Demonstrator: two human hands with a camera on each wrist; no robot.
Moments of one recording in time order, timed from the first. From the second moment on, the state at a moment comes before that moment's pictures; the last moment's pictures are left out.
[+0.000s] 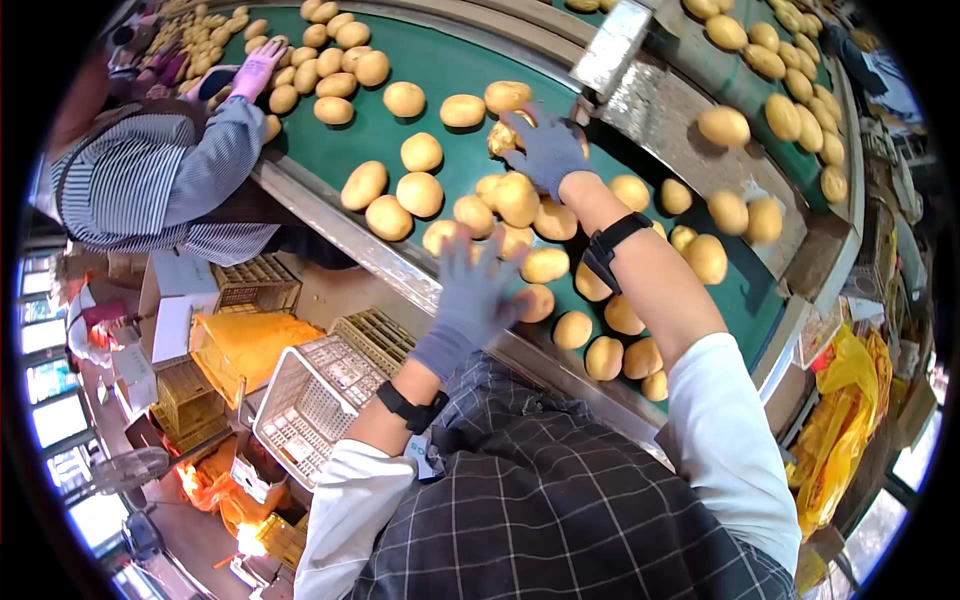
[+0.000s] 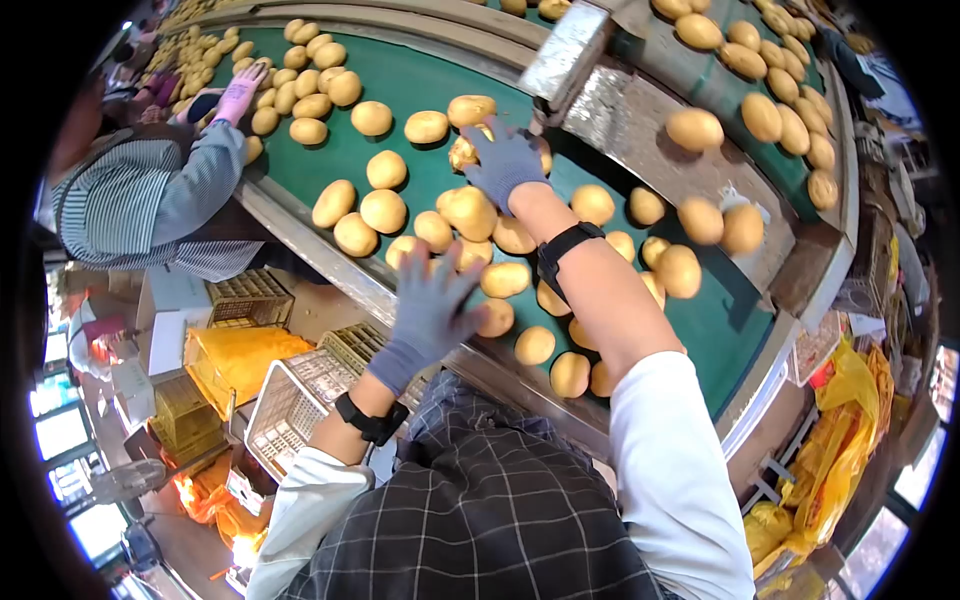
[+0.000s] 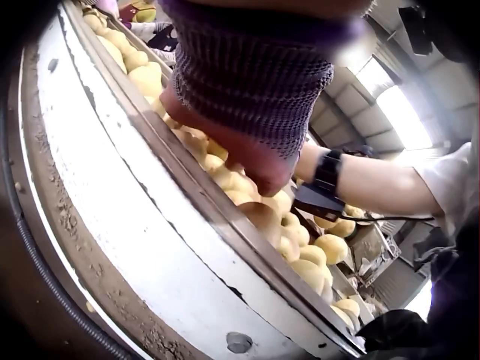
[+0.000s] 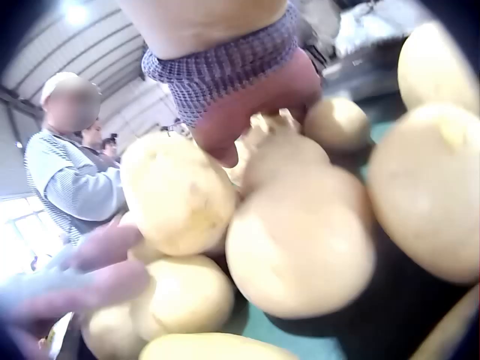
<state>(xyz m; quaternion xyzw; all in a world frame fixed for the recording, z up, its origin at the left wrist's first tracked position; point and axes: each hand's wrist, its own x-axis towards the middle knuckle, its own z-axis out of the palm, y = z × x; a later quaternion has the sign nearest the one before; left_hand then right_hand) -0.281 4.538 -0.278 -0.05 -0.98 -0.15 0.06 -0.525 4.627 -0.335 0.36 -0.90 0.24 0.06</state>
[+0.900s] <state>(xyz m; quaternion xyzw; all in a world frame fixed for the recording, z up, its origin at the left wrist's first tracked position) -0.261 4.535 -0.199 0.23 -0.38 -0.89 -0.04 -0.410 4.719 -0.208 0.07 -0.40 0.70 -0.59</state>
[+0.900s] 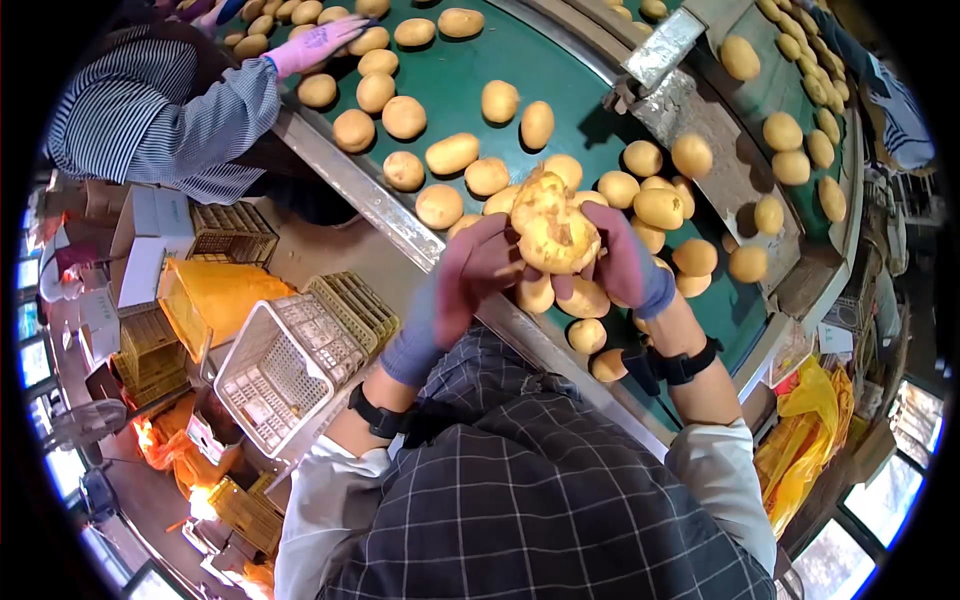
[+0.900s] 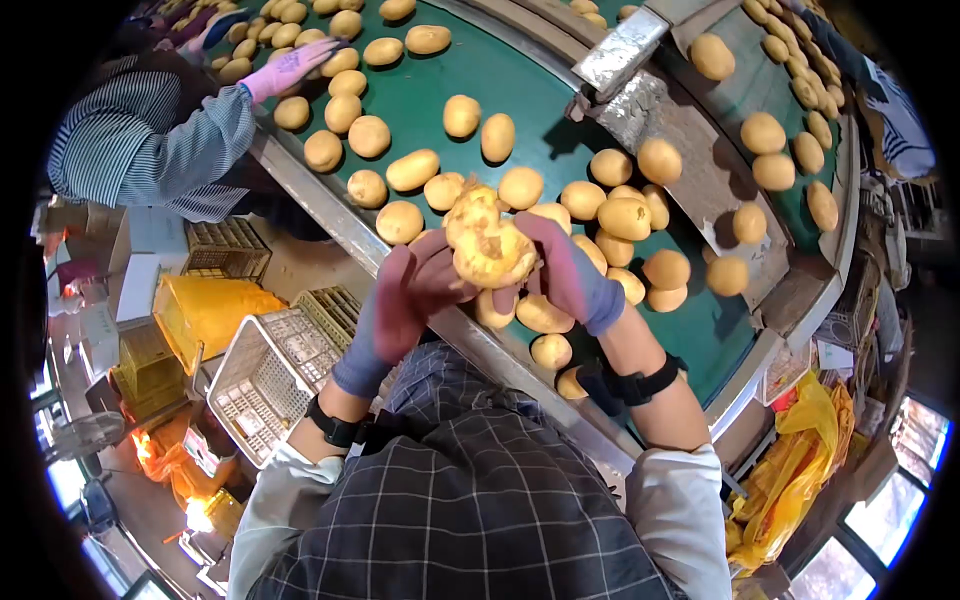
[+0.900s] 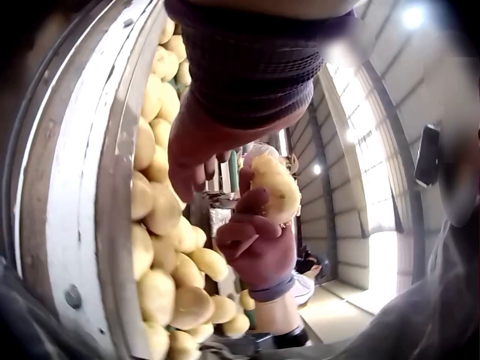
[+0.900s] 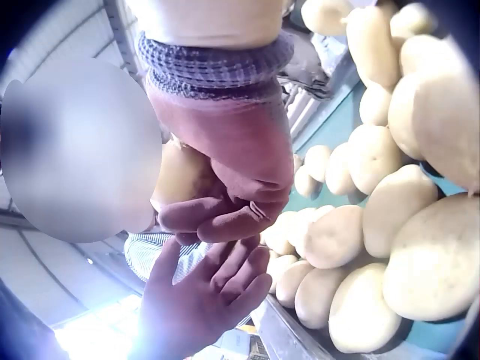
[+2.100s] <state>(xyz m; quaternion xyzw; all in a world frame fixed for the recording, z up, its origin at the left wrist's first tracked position) -0.281 4.611 -0.253 -0.28 -0.91 -0.31 0.04 -0.290 4.919 -0.267 0.24 -0.95 0.20 0.05</state>
